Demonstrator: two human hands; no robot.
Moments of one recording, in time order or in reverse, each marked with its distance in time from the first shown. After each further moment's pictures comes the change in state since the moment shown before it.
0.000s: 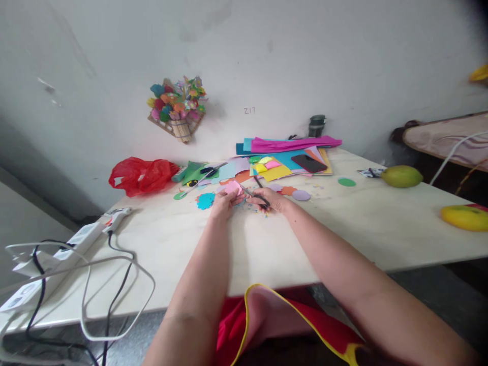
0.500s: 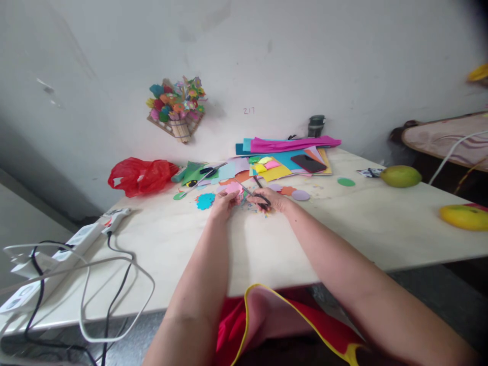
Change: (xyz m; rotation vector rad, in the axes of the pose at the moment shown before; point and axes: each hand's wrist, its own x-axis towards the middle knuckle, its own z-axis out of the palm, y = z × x) left_hand -0.003 0.000 0.000 0.066 -0.013 0.075; right_hand 0.002 0.006 -0.004 0.001 -0.027 -0.015
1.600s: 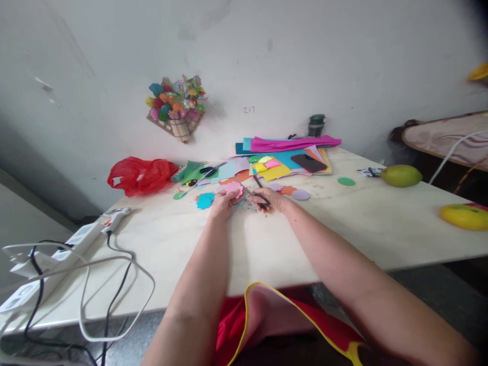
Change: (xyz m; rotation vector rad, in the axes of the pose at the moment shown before) left_hand 0.001 -0.001 0.003 -0.114 0.034 -0.019; right_hand 0.002 0.005 0.000 0.019 -0.004 -0.008
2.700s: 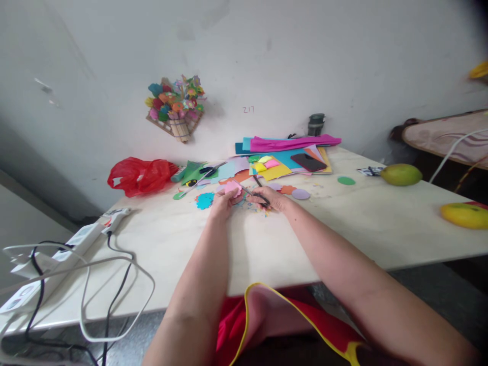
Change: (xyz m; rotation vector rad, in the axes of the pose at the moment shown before) left_hand 0.000 0.002 0.002 -0.015 0.026 -0.018; right_hand -0.004 -0.011 0.005 0.009 0.023 0.005
